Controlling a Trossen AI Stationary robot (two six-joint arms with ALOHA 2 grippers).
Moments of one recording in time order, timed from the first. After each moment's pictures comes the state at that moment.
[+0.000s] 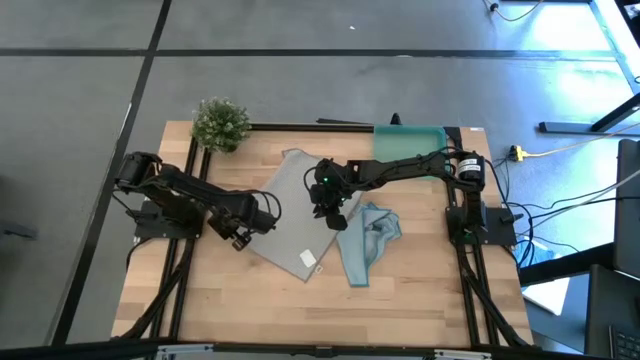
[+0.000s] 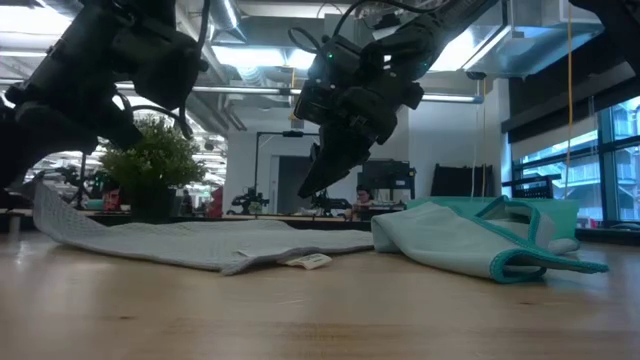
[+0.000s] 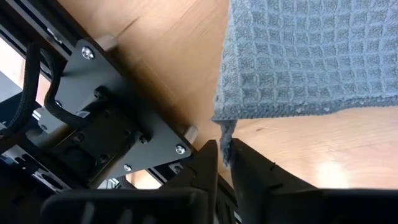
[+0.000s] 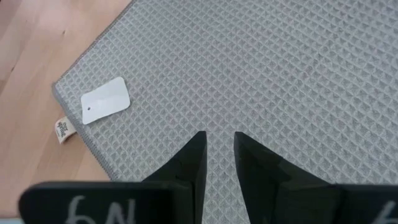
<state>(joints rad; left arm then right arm) -0.15 1.55 0.87 -1.35 0.10 -1.06 -0.17 1.99 1.32 -0.27 -0.41 -0.21</state>
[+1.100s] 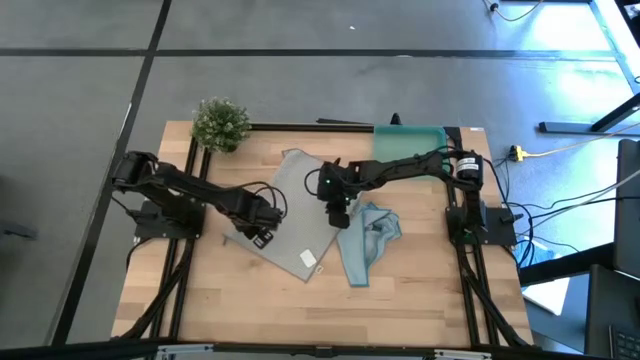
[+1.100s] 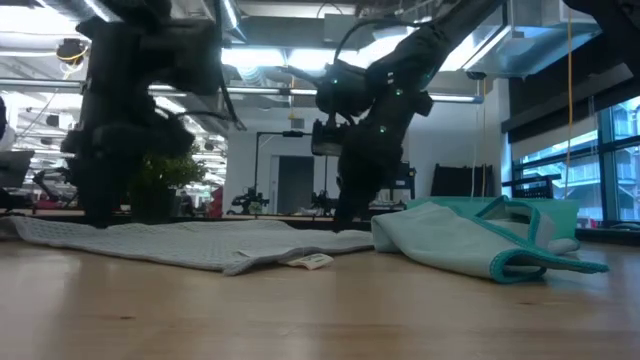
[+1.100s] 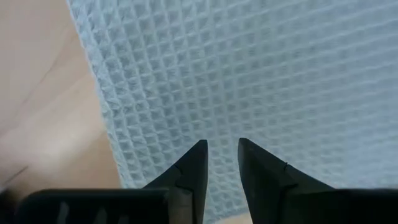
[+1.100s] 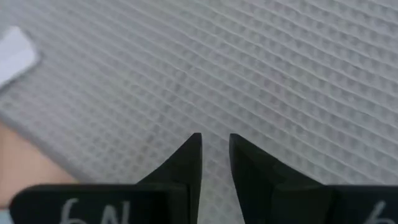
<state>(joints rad) -0.11 1.53 0.79 -0.88 -0.04 -0.98 -0.19 2.00 1.27 -0.39 -0.24 -0.08</state>
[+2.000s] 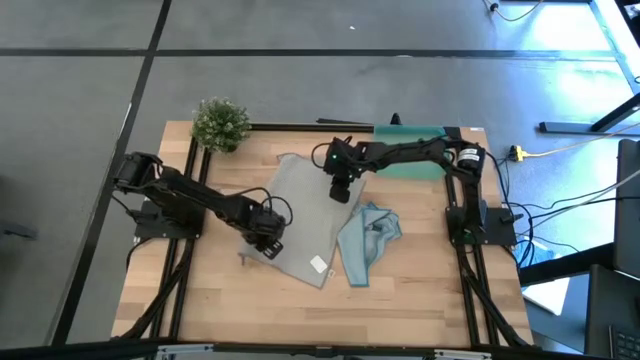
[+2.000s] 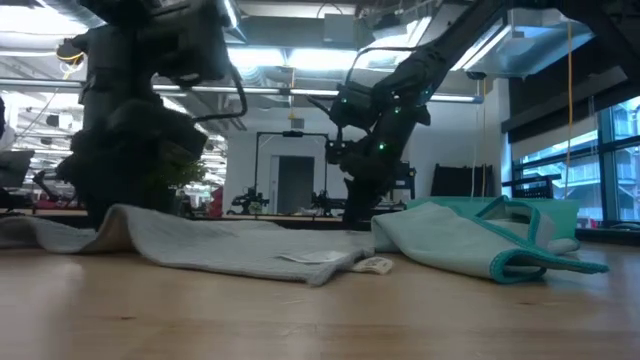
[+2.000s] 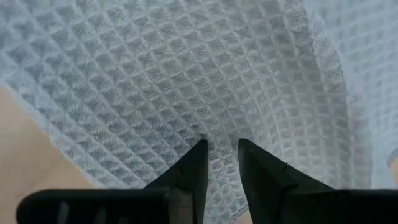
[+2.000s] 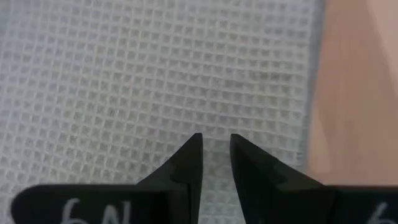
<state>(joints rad) -0.17 1.55 0.76 -0.58 0.09 -1.11 -0.36 2.00 1.27 -0.37 -0.11 -0.09</state>
